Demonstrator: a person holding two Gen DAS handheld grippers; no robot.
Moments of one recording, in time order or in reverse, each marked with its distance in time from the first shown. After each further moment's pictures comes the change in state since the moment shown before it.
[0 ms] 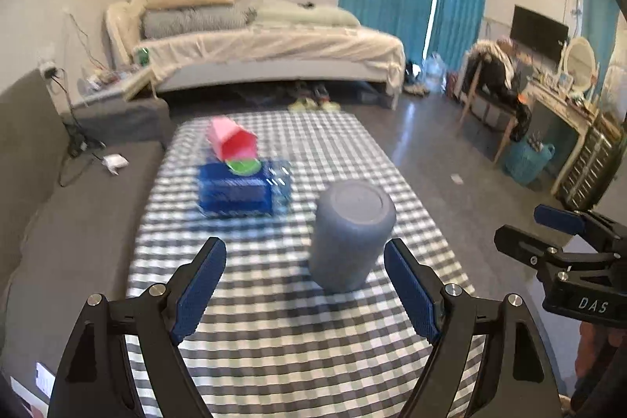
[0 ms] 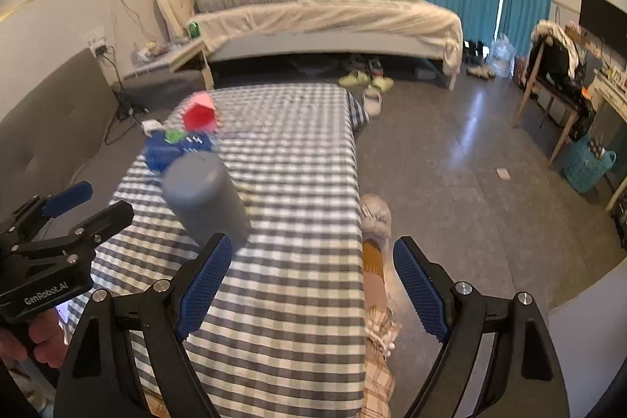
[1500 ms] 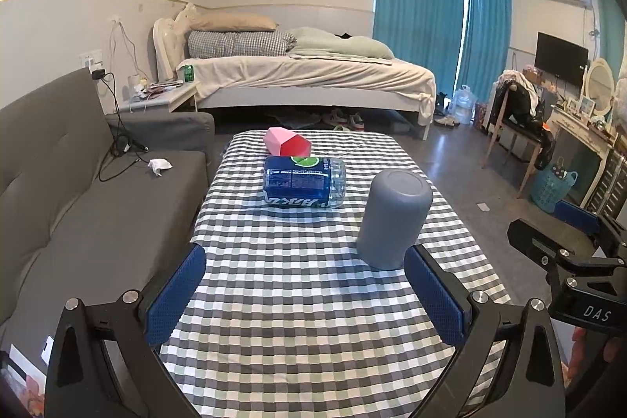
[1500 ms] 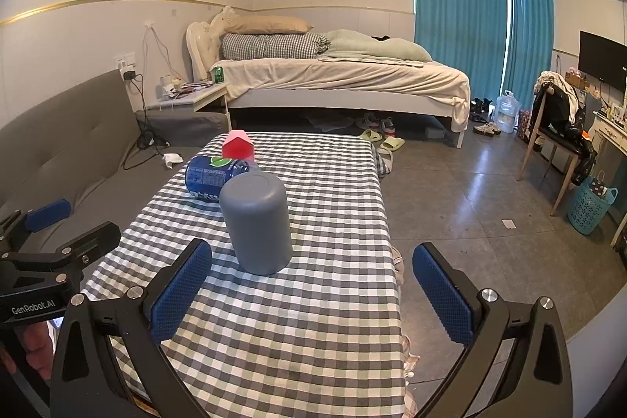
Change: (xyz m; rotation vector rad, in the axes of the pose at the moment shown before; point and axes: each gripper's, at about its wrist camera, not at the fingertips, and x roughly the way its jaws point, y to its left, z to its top) left arm -0.038 0.029 -0.052 -0.055 -0.106 0.103; right arm -0.024 0.039 -0.038 -0.047 -0.195 0.009
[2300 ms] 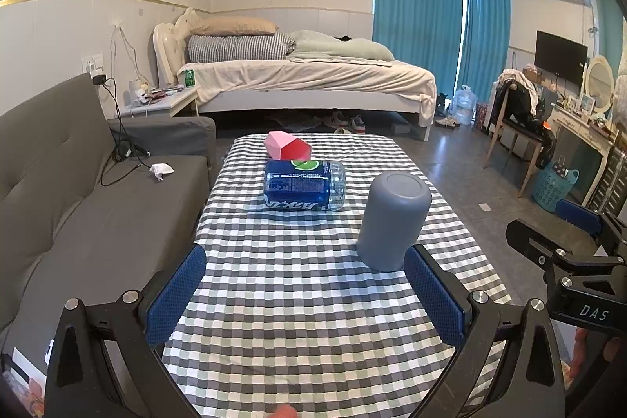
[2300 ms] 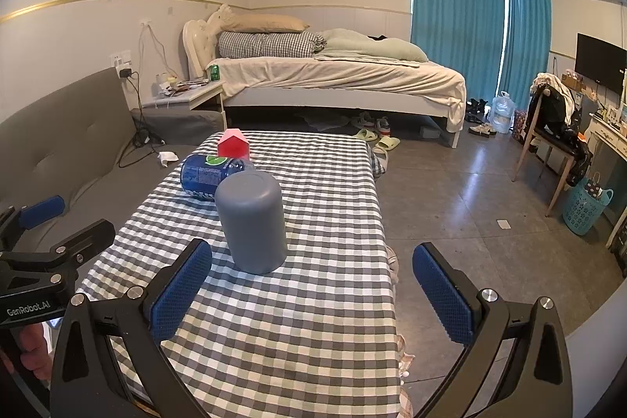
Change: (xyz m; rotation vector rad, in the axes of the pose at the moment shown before) left arm -0.002 0.000 0.001 0.008 -0.008 0.010; right arm 0.000 0.003 0.001 -0.007 0.003 -0.021
